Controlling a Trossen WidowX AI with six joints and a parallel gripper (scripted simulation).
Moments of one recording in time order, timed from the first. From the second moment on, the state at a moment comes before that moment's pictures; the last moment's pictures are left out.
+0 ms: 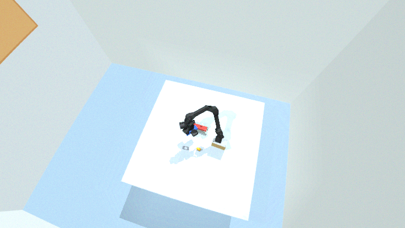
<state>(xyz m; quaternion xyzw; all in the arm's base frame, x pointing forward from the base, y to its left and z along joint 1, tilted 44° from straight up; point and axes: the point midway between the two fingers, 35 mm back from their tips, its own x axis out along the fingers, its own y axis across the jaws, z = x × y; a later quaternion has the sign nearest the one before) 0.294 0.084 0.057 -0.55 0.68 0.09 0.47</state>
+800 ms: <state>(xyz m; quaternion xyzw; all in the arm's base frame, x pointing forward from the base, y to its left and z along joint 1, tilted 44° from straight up) 0.264 0.020 0.089 -0.63 0.65 0.22 0.35</state>
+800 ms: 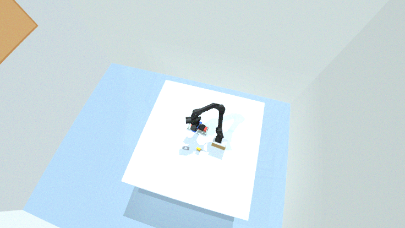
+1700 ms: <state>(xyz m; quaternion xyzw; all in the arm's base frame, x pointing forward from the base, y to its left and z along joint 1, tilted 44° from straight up) 0.233 -0.021 0.102 -0.68 0.62 0.30 0.26</state>
